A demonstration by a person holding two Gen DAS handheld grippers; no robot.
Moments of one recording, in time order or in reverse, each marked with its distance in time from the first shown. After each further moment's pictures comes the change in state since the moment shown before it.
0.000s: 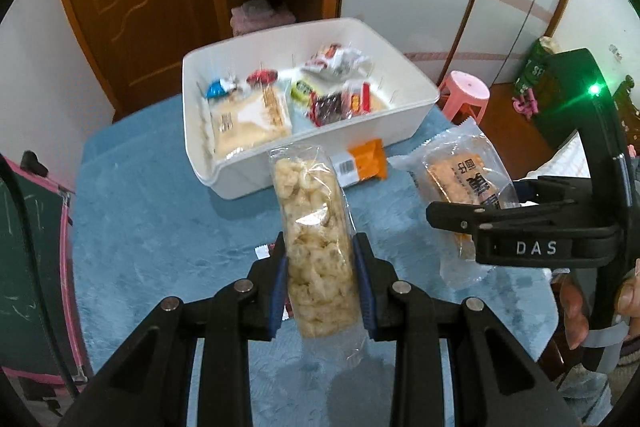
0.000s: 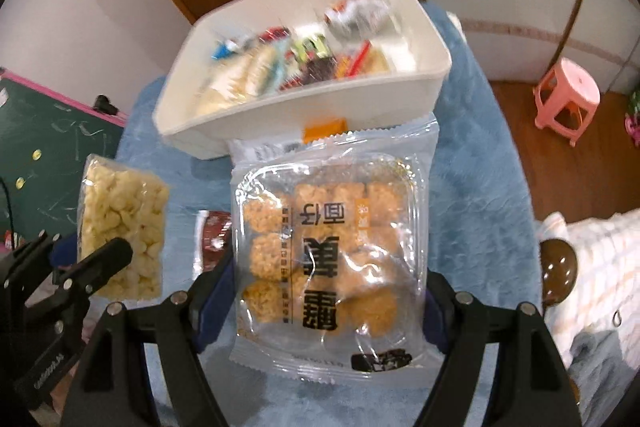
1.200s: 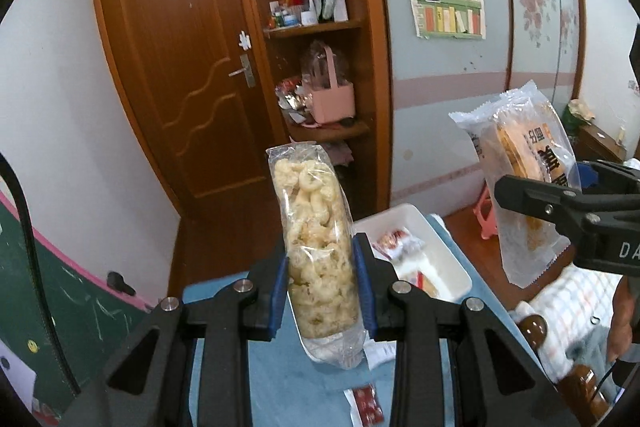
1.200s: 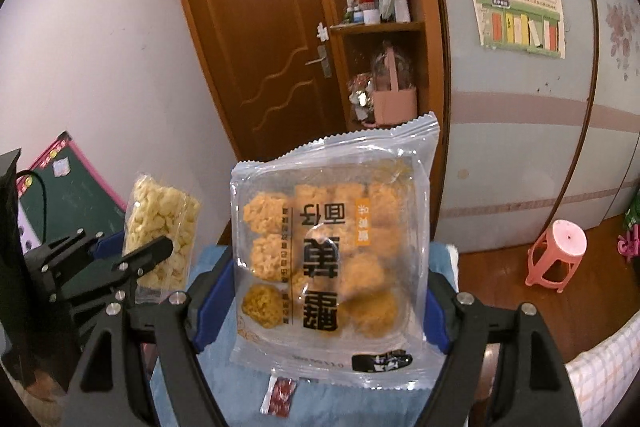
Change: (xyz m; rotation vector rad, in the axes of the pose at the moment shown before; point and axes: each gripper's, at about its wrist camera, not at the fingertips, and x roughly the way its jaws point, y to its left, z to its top) left arm -0.159 0.030 0.167 0.034 -0.361 0.225; right arm -0.213 0.065 0.128 -0.140 -0.523 0.023
